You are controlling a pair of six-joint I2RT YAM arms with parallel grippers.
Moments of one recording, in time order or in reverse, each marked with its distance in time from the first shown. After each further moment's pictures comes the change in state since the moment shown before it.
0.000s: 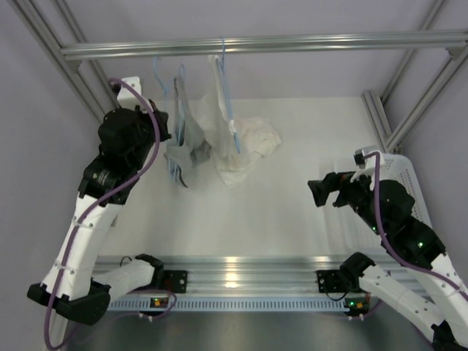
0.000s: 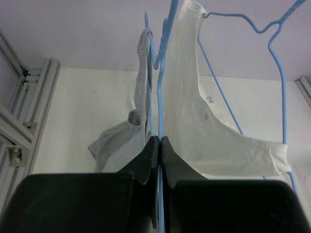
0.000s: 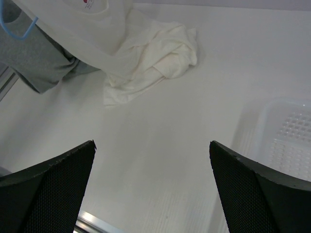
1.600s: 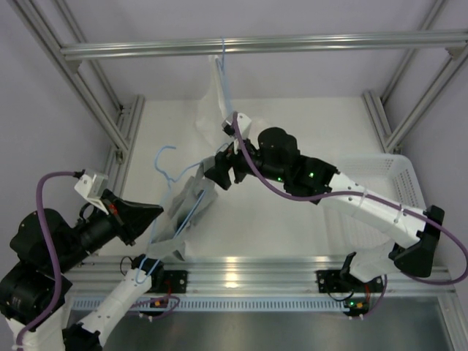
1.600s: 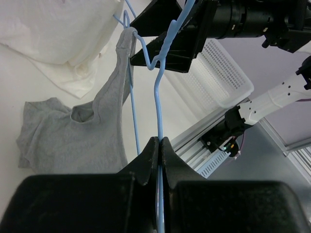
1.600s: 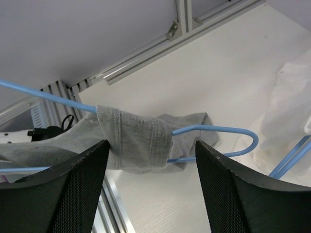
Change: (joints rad) left arm 0.001 -0.538 0.030 -0.602 0.648 -0.140; right arm 0.402 0.872 0.531 0.335 -0.293 -0.105
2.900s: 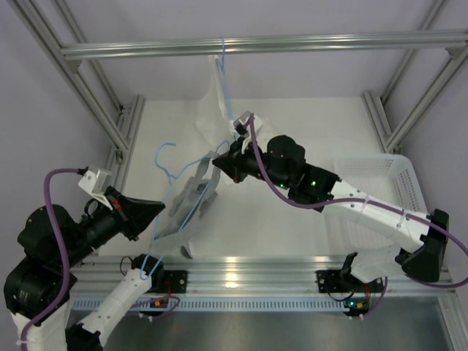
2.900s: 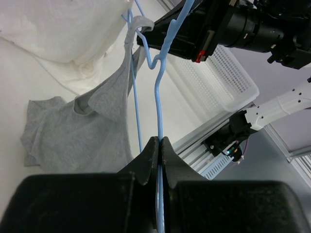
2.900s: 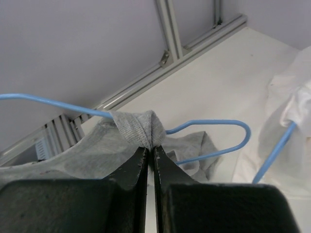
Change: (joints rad) left arm 0.006 -0.002 -0.042 0.031 -0.016 -0.013; right arm 0.003 -0.056 -0.143 0.222 0.056 0.087
